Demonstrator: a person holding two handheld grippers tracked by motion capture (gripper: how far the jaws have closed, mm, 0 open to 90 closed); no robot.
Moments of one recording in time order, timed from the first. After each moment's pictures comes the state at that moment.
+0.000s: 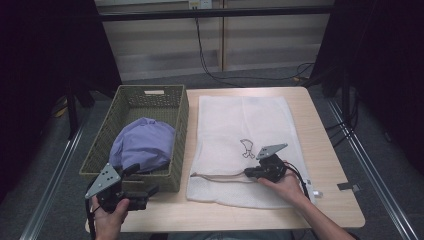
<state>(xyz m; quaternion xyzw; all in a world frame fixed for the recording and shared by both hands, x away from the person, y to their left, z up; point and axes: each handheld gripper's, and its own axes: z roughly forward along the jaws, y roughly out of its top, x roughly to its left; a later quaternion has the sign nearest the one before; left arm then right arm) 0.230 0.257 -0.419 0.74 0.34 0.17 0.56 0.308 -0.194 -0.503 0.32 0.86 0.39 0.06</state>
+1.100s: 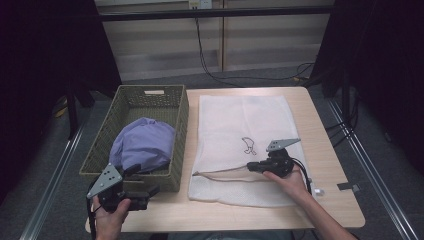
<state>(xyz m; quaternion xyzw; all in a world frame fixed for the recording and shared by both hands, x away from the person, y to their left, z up) 0.231 0.254 -0.420 0.74 0.34 0.17 0.55 0.311 -0.213 -0.487 0.35 0.82 0.46 0.03</state>
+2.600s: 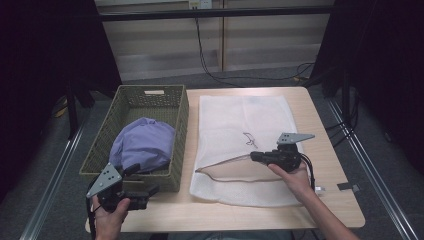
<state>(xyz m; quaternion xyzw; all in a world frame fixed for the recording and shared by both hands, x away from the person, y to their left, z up) 0.232 0.256 -0.421 0.74 0.34 0.17 0.55 0.307 -0.225 -0.458 0.35 0.77 0.52 0.06</state>
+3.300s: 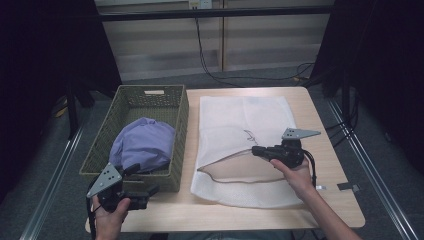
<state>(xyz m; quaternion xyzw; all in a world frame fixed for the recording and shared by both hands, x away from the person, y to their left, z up) 0.232 0.256 -0.421 0.74 0.34 0.17 0.55 0.309 -0.230 -0.443 0.36 0.75 0.55 0.07</state>
